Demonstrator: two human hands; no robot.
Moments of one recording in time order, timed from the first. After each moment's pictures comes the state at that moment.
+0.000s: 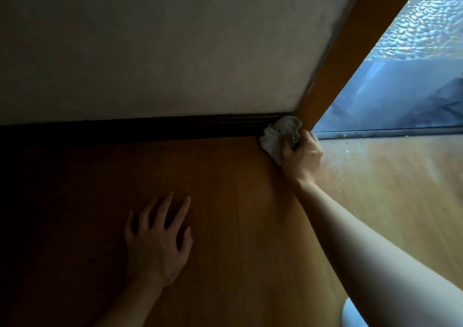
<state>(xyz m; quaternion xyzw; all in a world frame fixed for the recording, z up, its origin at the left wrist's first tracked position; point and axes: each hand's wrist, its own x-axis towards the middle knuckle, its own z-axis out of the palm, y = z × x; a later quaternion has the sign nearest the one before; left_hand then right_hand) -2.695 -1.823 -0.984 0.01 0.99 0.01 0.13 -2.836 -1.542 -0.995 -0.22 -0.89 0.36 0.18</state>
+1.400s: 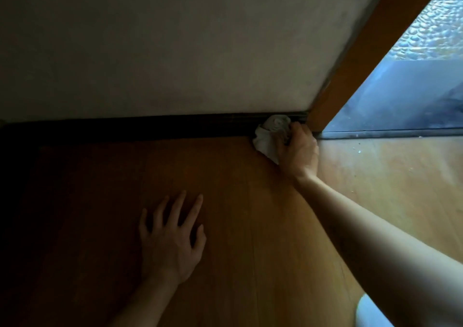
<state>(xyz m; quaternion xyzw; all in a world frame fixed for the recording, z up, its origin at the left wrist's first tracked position) -2.697 -1.836 -0.995 0.02 0.99 0.02 0.13 -2.845 -1.572 -0.990 -0.11 -0.94 0.27 0.16</state>
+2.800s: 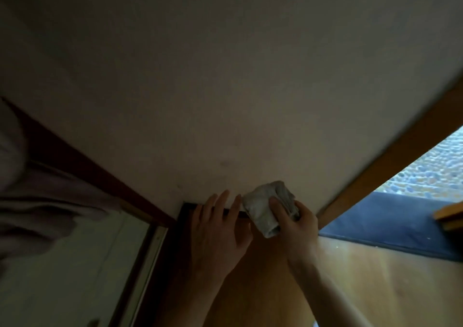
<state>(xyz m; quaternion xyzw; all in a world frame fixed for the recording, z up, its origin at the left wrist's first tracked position) -2.722 -1.846 -0.391 -0.02 0.99 0.09 -0.07 -2.762 -1.683 -0.397 -0.13 -0.68 0.72 -0.04</state>
